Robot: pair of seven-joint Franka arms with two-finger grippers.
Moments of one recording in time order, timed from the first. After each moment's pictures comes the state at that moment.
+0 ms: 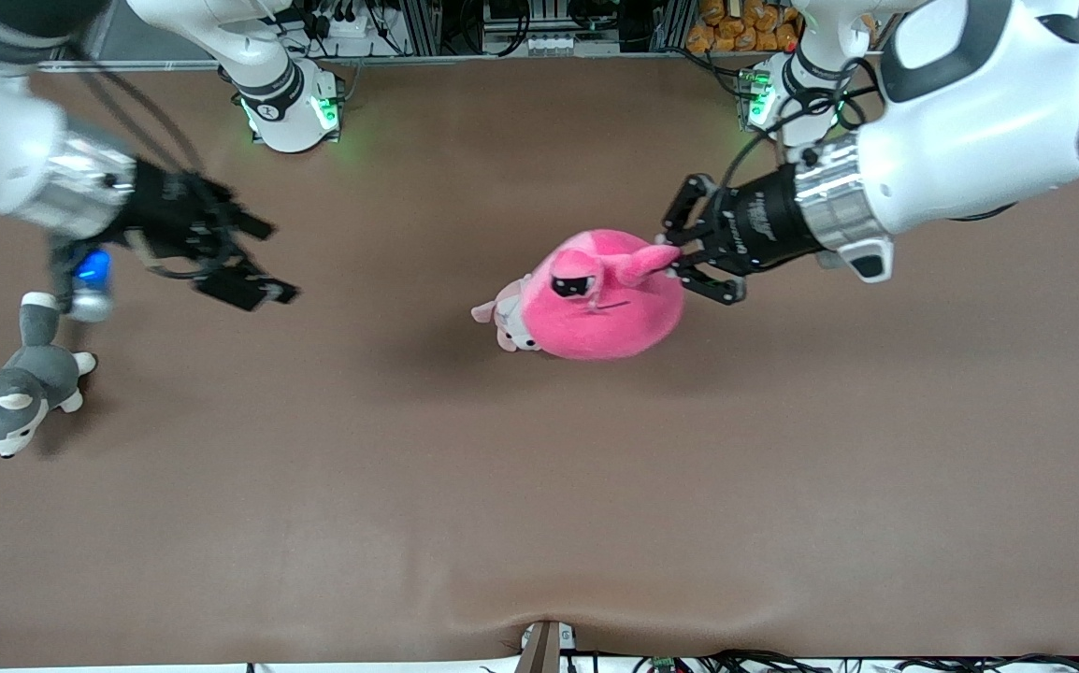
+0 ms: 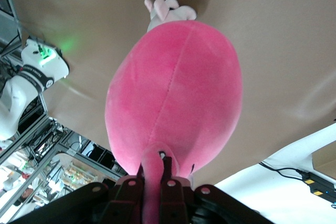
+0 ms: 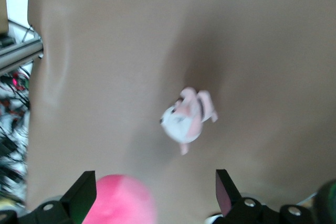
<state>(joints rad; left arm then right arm) 0.01 0.27 -0.51 -1.41 -0.60 1.85 -2.39 0.25 0.20 0.07 -1.33 0.44 1.64 1.52</state>
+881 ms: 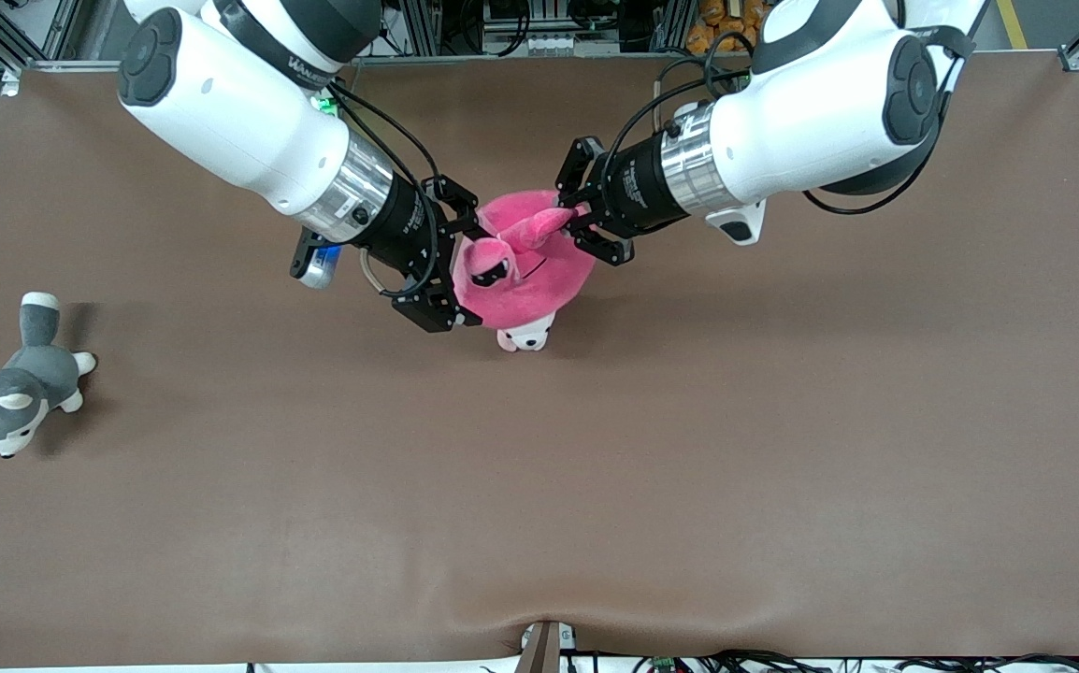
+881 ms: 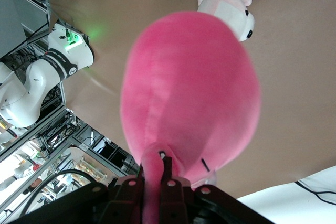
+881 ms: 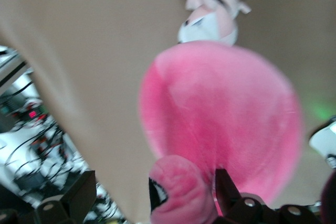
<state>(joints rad) -0.16 0.32 -0.51 -1.38 -0.60 1.91 -2.55 0.49 0.32 0.07 -1.32 0.44 1.93 2.18</state>
